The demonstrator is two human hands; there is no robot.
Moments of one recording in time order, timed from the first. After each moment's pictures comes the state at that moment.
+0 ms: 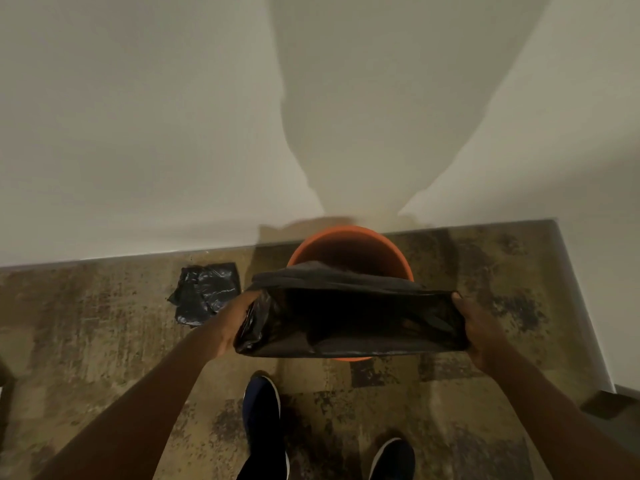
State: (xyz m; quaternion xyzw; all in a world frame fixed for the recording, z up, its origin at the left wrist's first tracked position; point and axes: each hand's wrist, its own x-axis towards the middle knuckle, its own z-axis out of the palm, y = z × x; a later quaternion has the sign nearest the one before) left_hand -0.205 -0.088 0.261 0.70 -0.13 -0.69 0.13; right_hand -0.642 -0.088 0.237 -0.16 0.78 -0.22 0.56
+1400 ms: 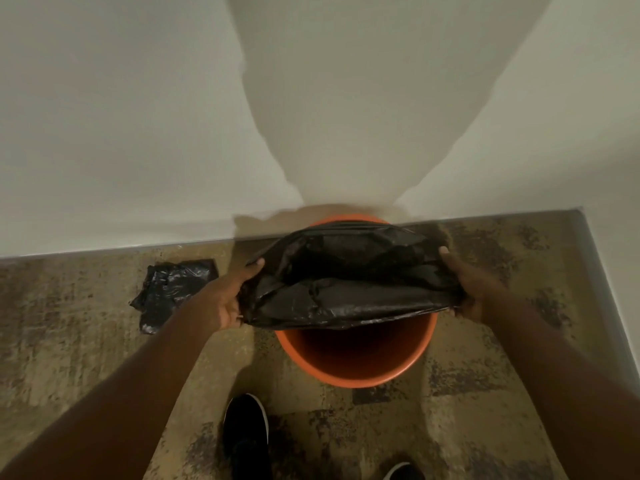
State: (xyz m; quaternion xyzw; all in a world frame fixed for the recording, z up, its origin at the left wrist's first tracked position) left_hand -0.206 -0.155 0.151 0.69 -0.03 -0.70 0.17; right_hand -0.632 -0.182 0.150 -0.11 0.75 -0.17 0.63
